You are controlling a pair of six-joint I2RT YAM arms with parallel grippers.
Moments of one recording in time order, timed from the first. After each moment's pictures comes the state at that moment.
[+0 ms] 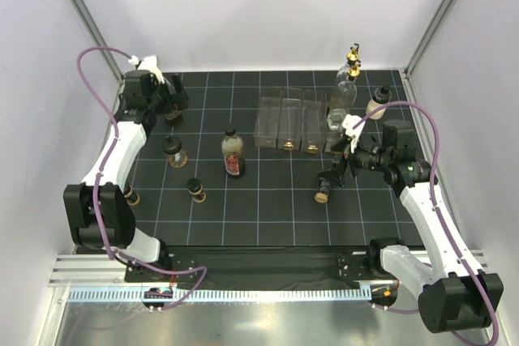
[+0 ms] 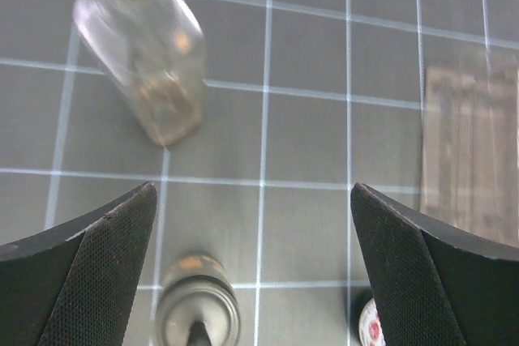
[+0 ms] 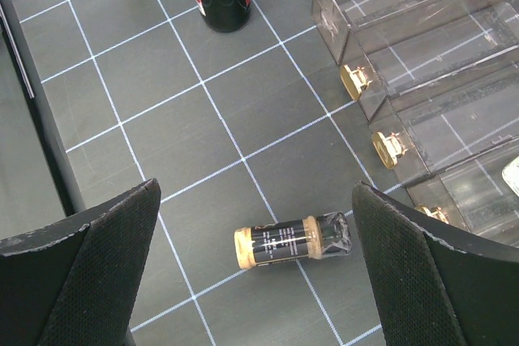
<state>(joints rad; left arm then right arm) -0.01 1.50 1.23 -0.24 0.08 -0.20 0.08 0.94 0.81 -0.51 -0.88 -0.49</state>
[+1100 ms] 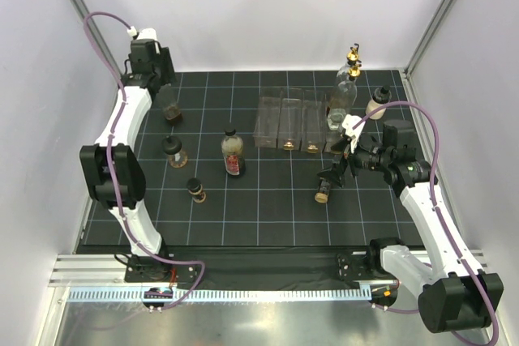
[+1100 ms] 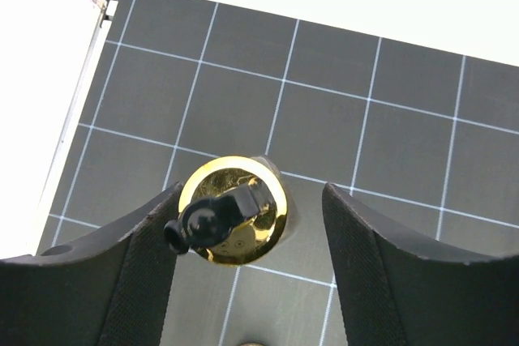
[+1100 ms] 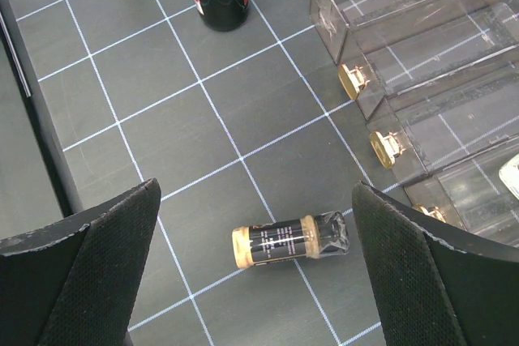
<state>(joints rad) -0.01 1.85 1.71 -0.36 -0.20 -0.12 0.08 0.94 0.81 -0.51 -0.88 -0.50</state>
